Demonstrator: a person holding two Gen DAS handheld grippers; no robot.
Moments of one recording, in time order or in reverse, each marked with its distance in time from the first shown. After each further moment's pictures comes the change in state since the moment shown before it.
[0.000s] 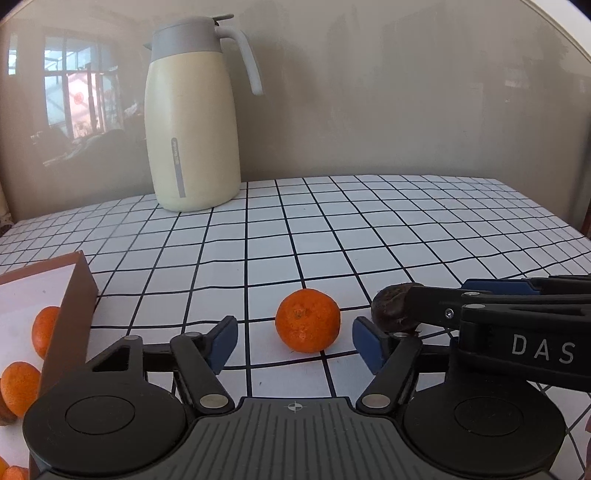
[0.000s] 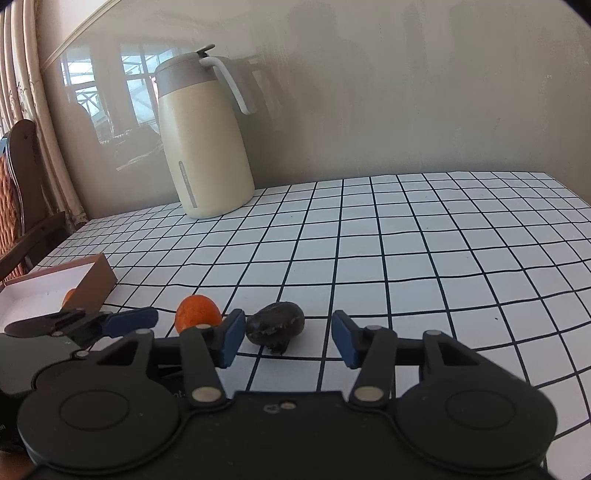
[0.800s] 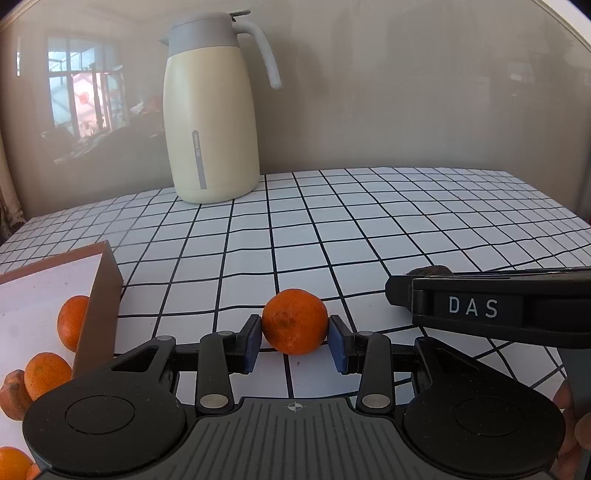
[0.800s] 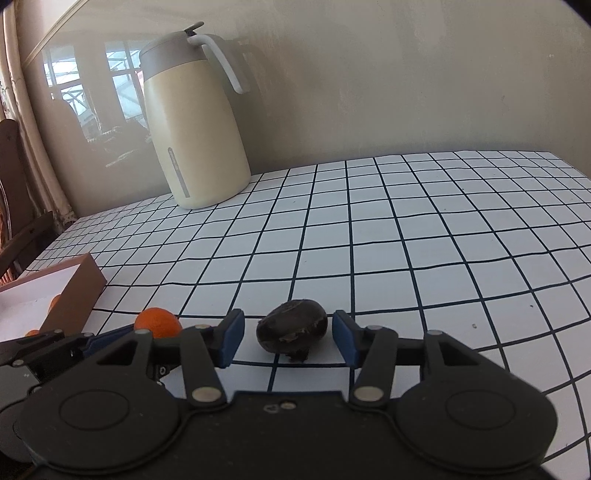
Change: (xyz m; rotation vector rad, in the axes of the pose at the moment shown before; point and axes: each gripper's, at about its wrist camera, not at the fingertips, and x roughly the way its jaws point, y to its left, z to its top) left arm -0.009 0.017 -0.008 0.013 0.019 0.031; right arm 0.030 0.012 0.000 0.042 0.045 -0.024
